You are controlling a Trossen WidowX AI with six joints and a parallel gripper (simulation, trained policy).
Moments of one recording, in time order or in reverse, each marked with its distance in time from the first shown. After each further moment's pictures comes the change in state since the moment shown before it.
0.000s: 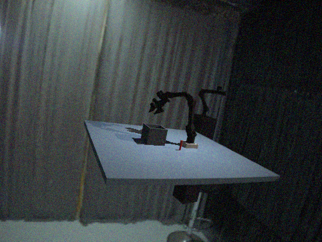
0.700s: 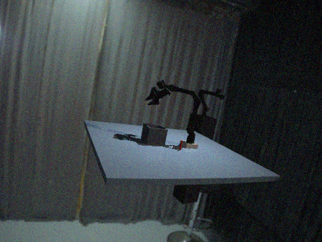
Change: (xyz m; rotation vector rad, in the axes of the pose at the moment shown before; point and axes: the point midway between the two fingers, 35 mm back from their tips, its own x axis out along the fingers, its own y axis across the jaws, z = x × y) arm -0.100 0.223 -0.034 -0.073 -0.077 0.397
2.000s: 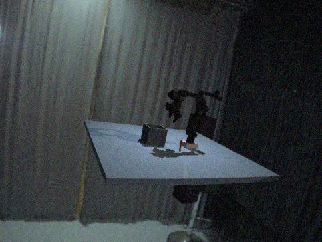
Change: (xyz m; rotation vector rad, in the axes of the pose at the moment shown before) arm -0.083 0.102 -0.275 0.274 0.758 -0.041
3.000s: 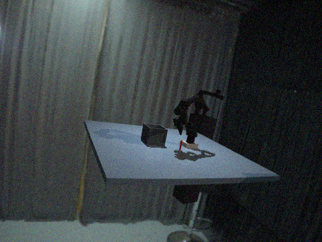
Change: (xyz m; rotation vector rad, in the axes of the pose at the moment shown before) arm 0.060 -0.106 -0.081 0.239 0.094 -0.491
